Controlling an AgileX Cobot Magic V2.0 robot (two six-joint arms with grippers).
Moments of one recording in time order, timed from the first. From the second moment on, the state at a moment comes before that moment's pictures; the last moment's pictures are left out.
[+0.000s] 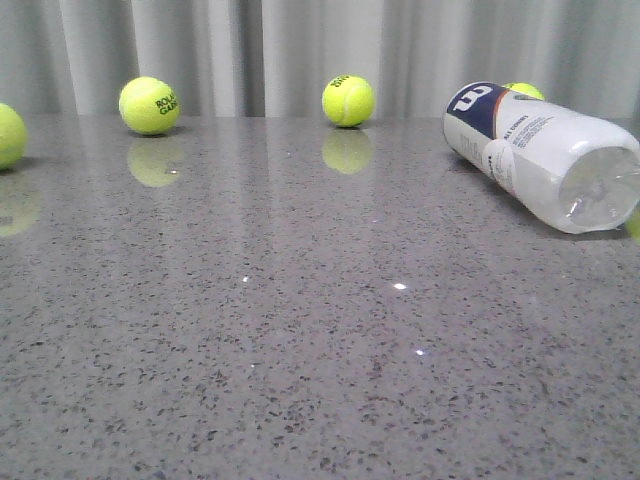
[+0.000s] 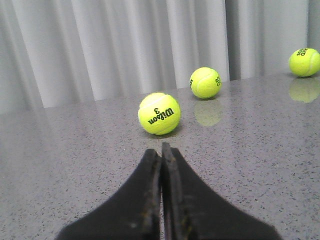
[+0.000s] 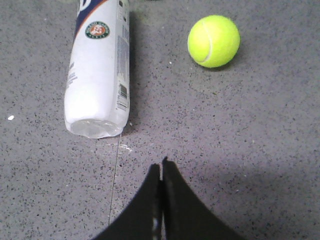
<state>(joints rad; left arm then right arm) -0.07 0.00 0.00 0.05 0.04 0.10 0.04 0.70 -0.85 0.02 0.90 0.10</state>
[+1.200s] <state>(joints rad) -0.07 0.00 0.00 0.05 0.04 0.10 0.09 1.27 -1.16 0.24 0.80 -0.09</state>
